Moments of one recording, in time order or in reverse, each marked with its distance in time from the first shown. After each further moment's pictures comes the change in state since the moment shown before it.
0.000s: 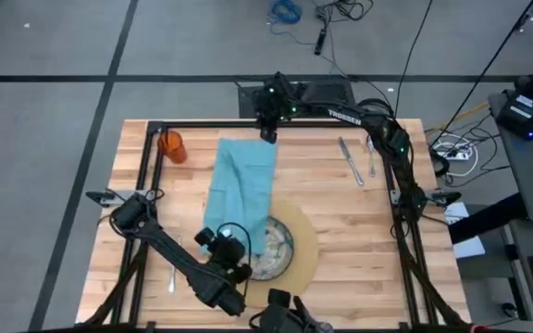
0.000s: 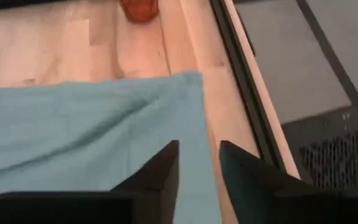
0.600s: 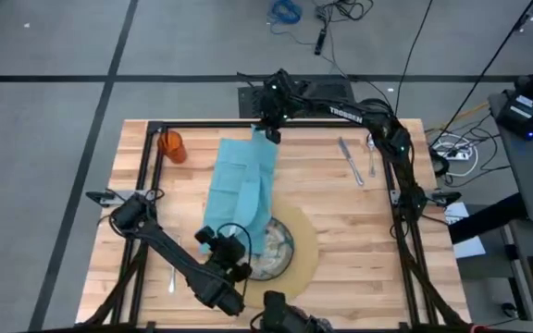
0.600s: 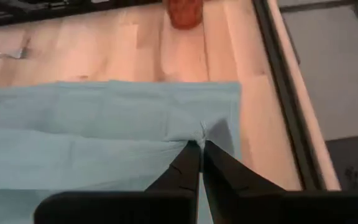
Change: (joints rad) left arm -0.008 -0.001 -0.001 -0.027 -0.100 0.034; right arm -0.016 0.000 0.000 0.032 -0.119 -0.087
